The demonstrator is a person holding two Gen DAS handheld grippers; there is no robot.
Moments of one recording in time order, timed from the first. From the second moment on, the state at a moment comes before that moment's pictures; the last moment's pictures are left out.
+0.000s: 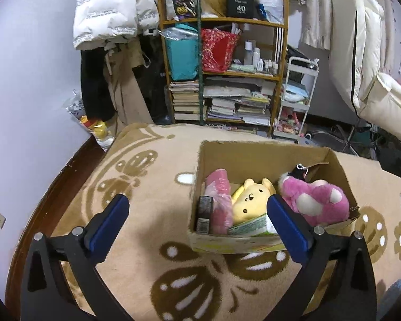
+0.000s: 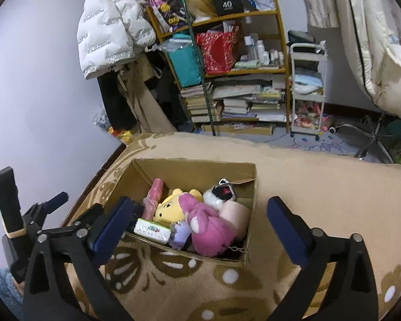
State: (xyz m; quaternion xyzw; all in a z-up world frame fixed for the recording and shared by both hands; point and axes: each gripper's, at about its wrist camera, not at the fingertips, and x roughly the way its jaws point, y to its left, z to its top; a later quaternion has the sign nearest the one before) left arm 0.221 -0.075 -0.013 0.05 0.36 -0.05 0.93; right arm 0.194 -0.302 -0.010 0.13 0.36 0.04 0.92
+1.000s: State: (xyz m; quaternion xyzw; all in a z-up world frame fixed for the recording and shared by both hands) left arm 0.041 -0.034 0.099 0.09 0.19 -0.02 0.98; right arm 0.028 -0.272 0.081 0.05 0.24 0.04 0.97
